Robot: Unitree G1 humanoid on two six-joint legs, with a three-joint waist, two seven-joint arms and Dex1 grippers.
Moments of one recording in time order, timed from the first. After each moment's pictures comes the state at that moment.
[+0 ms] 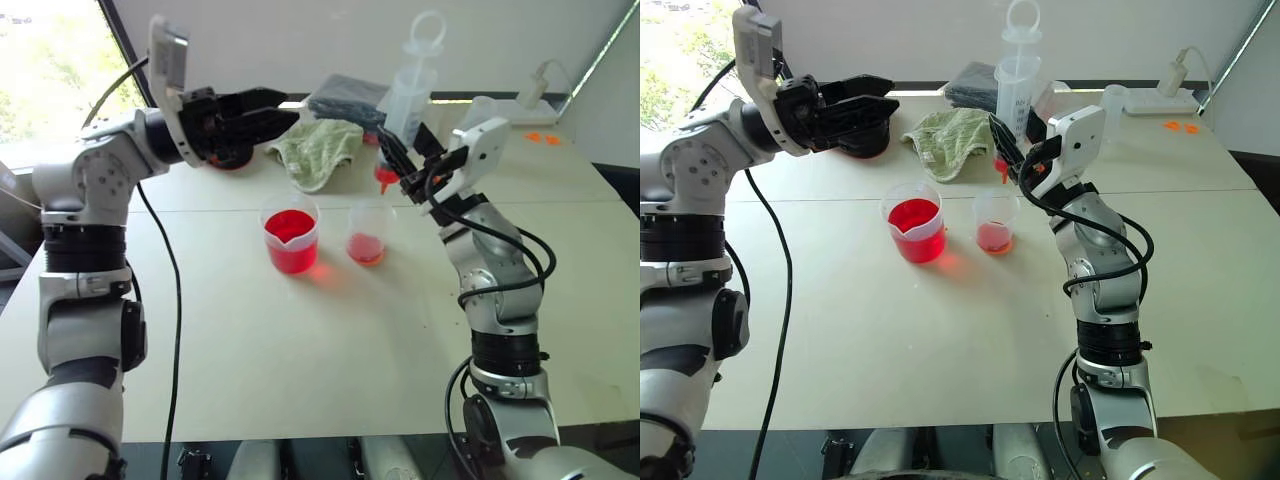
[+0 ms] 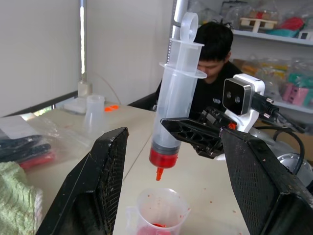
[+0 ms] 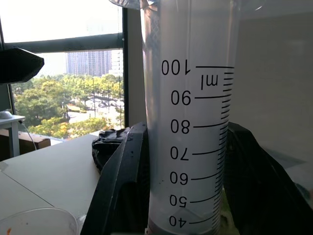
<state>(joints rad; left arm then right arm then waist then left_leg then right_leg) -1.08 0.59 0.12 0.30 -0.68 0.73 -1.15 -0.60 -0.23 -0.10 -0.19 0.32 0.28 0.38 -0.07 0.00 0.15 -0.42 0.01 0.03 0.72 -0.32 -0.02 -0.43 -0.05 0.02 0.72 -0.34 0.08</state>
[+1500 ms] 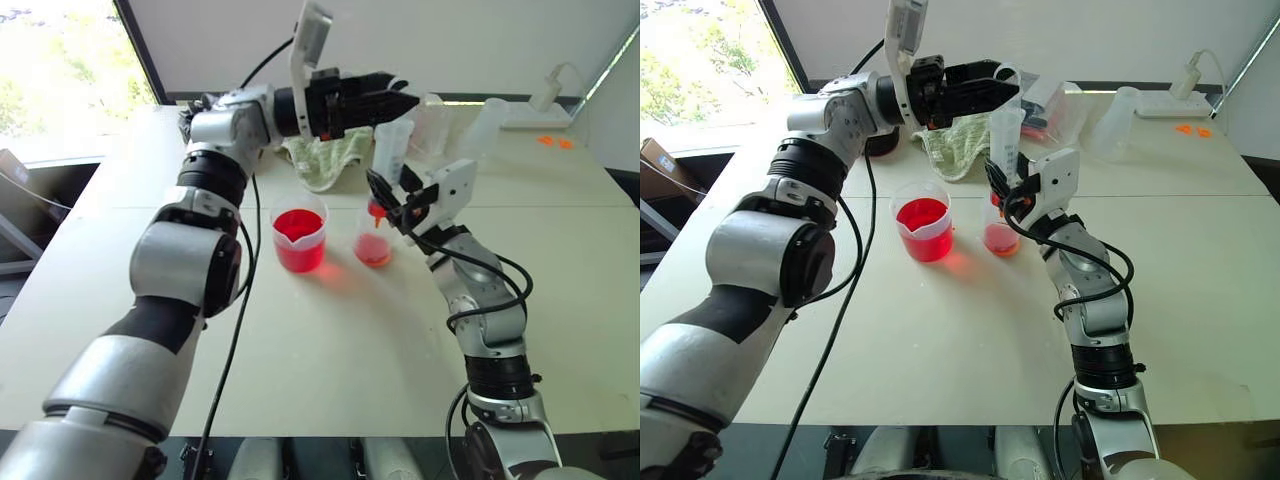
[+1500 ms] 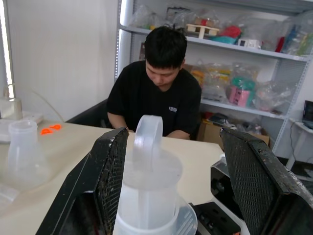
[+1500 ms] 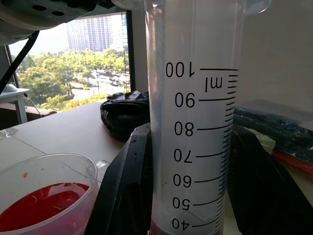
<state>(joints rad) -1.54 0.20 0.08 1.09 -0.41 0.32 -1.37 -0.48 -0.21 -0.03 -0.19 0.28 0.28 0.34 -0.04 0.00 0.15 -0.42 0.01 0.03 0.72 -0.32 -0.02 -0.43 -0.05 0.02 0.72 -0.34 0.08</state>
